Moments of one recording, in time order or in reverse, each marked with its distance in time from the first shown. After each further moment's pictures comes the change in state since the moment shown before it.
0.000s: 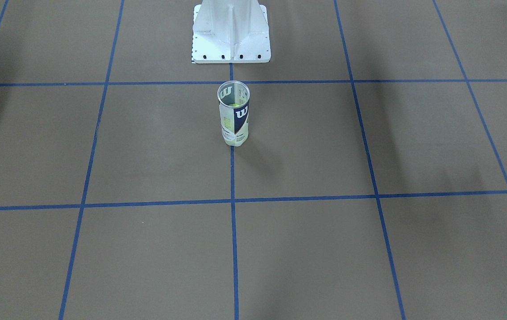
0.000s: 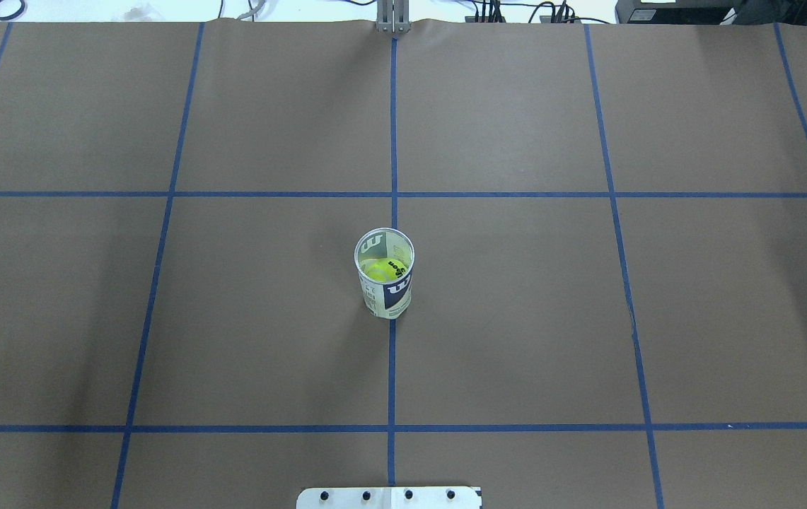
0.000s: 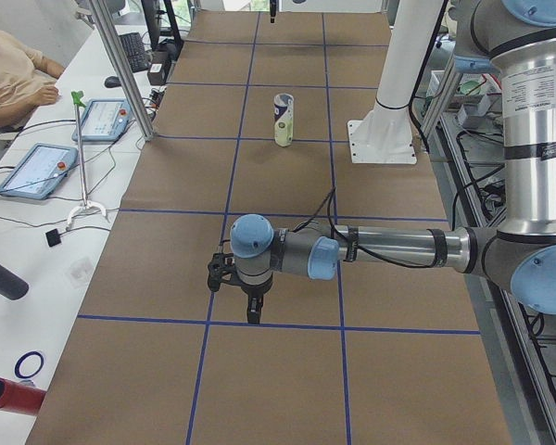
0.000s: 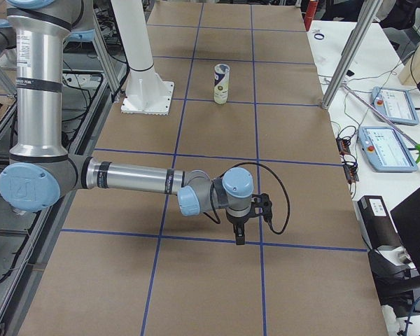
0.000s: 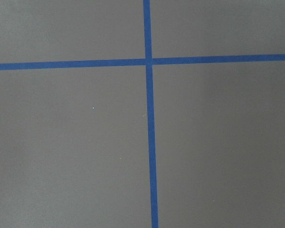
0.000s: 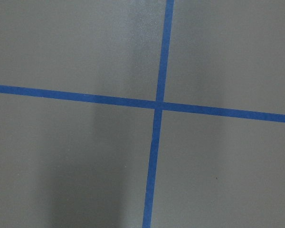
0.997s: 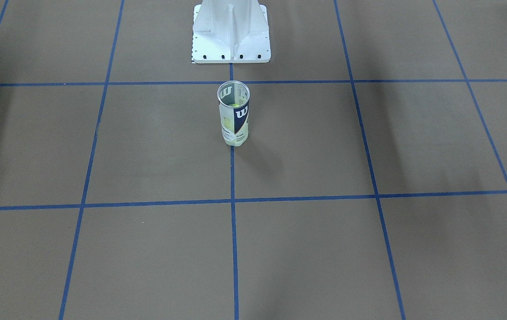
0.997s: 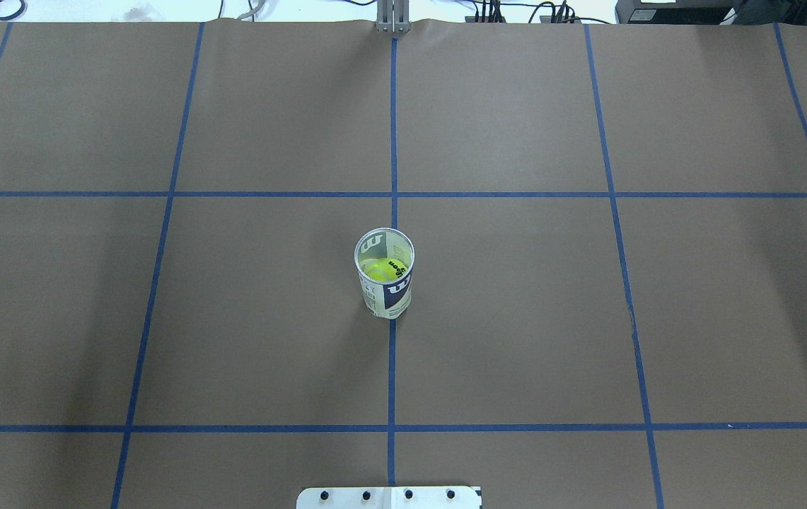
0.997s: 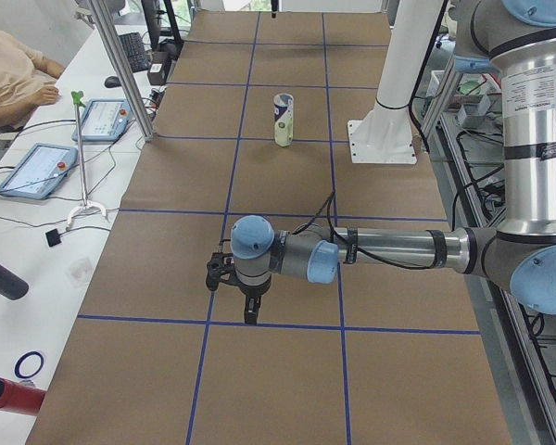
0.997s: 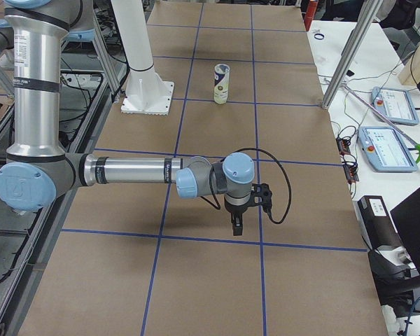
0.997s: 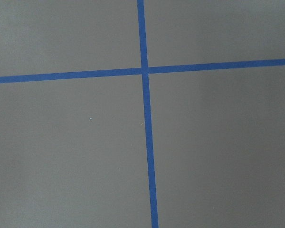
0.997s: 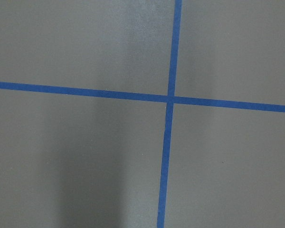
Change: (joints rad) left arm 0.000 0.002 0.000 -0.047 0.000 0.001; right arm 0.034 -0.005 0.126 -0.217 0.003 -0.061
